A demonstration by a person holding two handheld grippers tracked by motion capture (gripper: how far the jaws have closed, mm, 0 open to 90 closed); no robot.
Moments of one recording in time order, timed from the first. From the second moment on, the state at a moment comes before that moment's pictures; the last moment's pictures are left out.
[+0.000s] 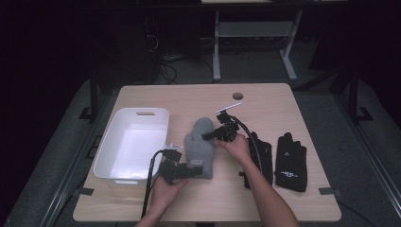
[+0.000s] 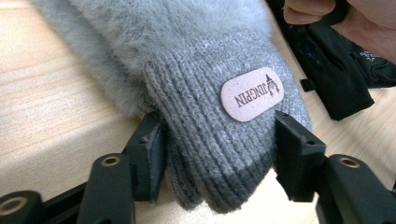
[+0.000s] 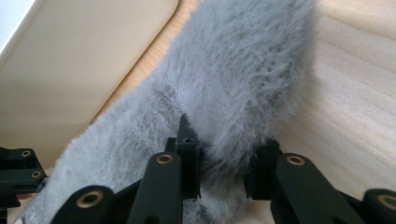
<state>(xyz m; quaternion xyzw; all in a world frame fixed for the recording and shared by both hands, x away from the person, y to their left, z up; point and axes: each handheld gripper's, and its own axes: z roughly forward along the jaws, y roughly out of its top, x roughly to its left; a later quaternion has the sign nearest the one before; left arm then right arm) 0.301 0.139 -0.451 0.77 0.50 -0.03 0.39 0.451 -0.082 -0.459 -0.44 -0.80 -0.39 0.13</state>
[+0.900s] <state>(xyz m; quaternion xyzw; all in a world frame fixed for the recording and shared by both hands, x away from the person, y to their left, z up) 0.317 0.128 -0.465 0.74 0.51 -0.17 0.40 0.434 -0.122 -0.450 -0.42 -0.80 -0.41 0.11</state>
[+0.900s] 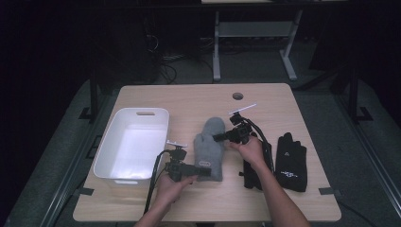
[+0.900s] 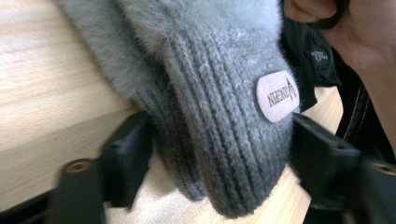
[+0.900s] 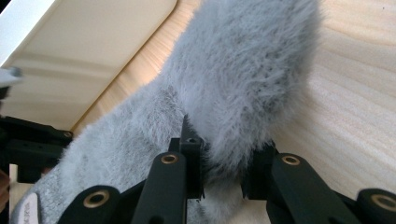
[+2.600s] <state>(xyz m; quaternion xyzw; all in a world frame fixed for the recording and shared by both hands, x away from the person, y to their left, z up) 0.310 0.166 -0.358 0.79 0.42 -0.11 0.44 0.412 -0.107 -0.327 -0.40 -0.79 -0.47 0.06</state>
